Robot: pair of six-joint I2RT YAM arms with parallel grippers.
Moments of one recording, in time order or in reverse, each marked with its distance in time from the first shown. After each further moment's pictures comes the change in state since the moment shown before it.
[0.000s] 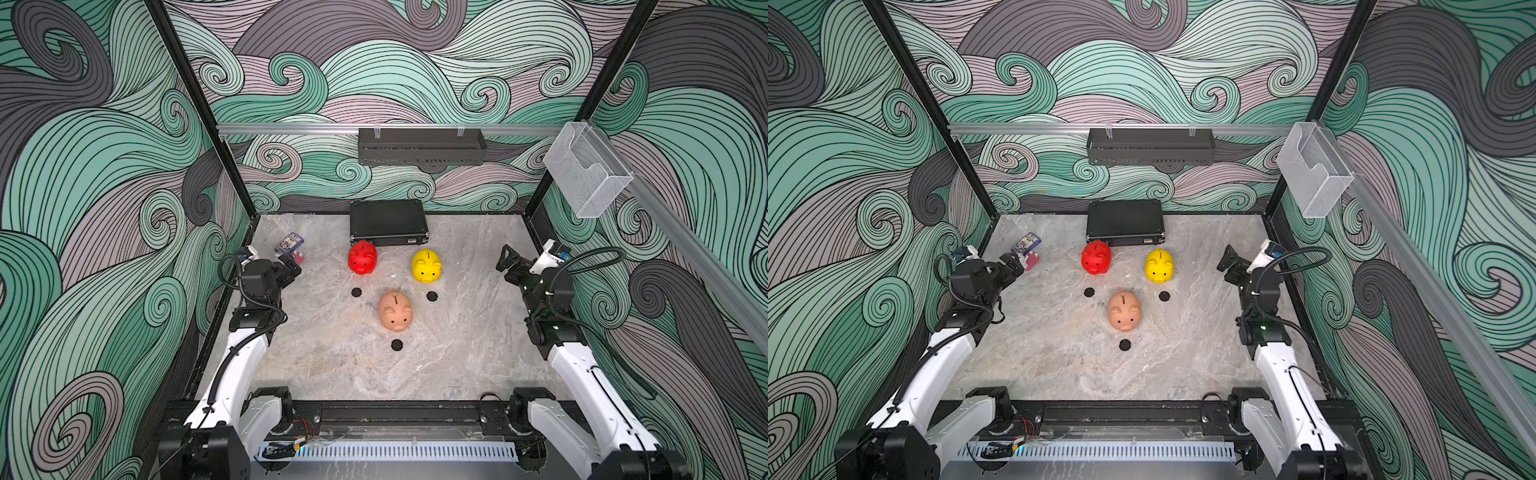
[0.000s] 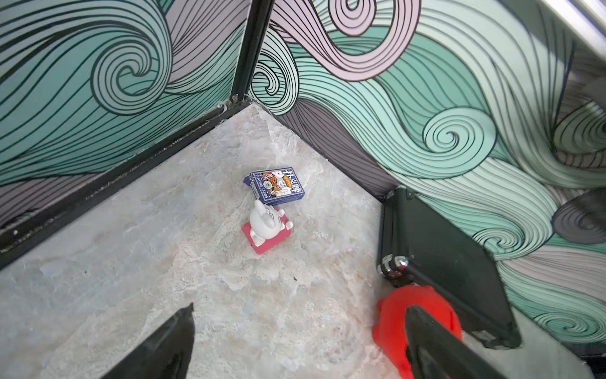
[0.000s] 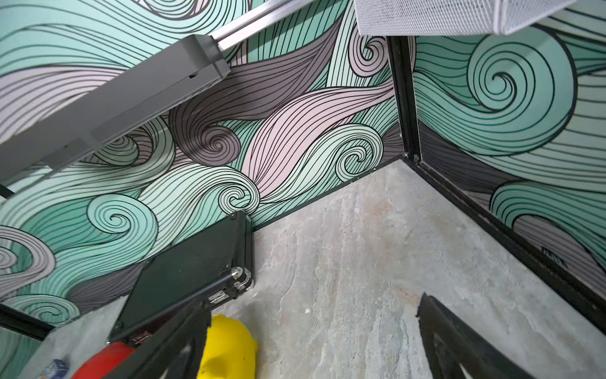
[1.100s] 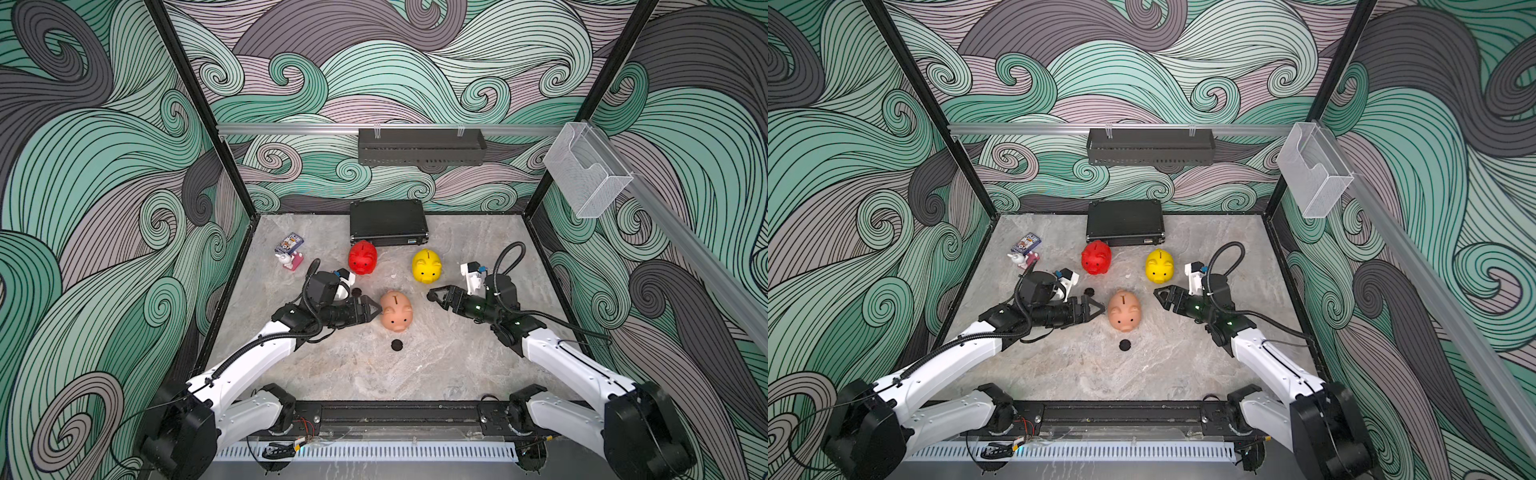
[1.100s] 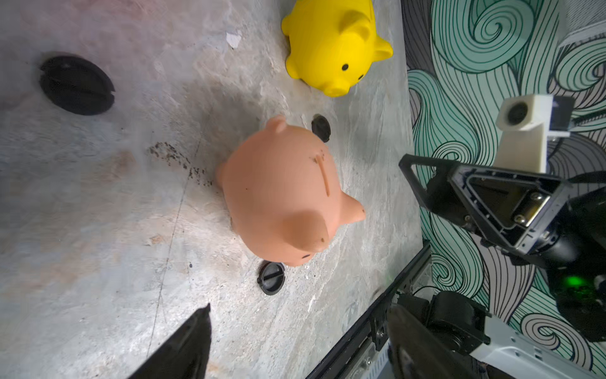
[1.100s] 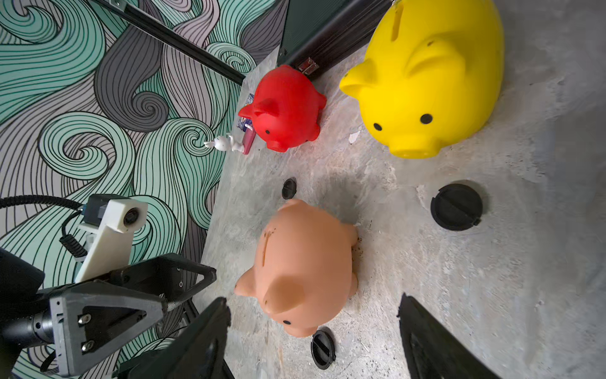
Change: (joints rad) left arm -0.600 0.177 0.052 -0.236 0.579 -0.085; right arm 0.372 0.299 -0.043 -0.025 -0.568 0.268
